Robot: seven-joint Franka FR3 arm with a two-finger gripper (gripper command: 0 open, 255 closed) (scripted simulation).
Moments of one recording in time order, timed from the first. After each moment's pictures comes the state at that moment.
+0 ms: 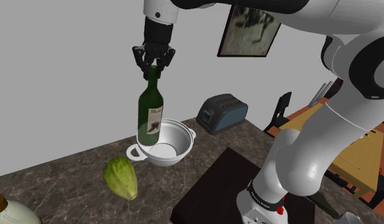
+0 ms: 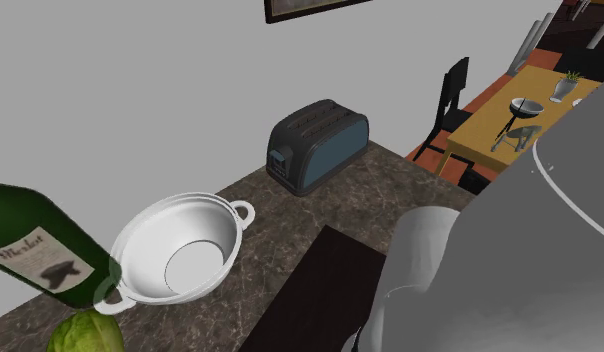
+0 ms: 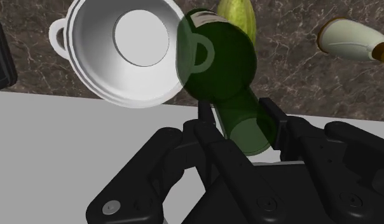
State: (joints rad) arm 0.27 -0.17 0.12 -1.79 -0.02 1.71 0.50
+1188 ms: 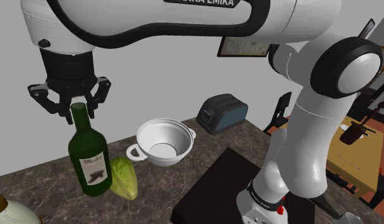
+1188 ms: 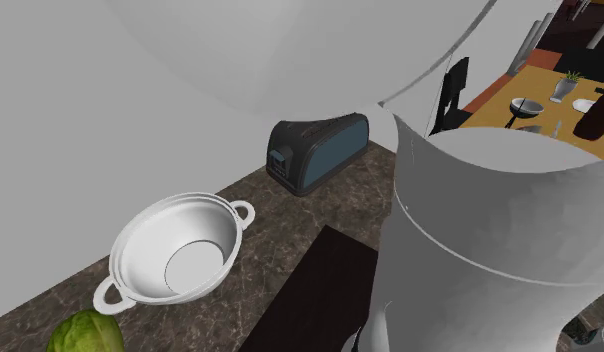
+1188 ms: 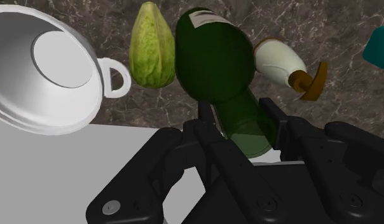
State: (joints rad) arm 0.47 0.19 0.33 -1.51 -0.13 1.75 0.92
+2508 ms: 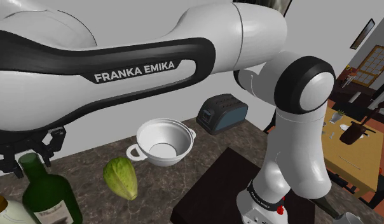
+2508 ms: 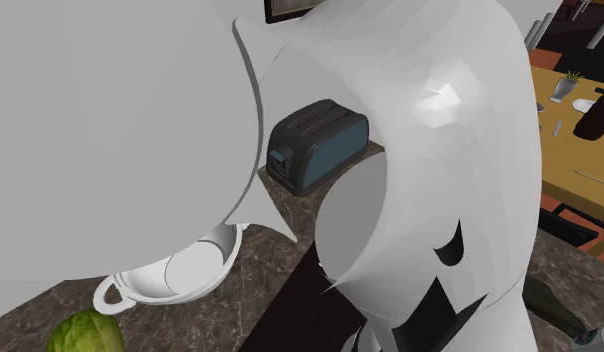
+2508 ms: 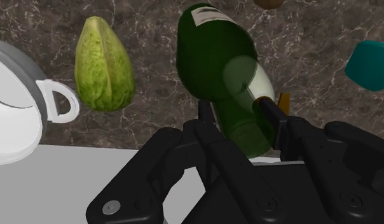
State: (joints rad) arm 0.61 0.47 0.35 -1.34 -0.24 1.82 1.10
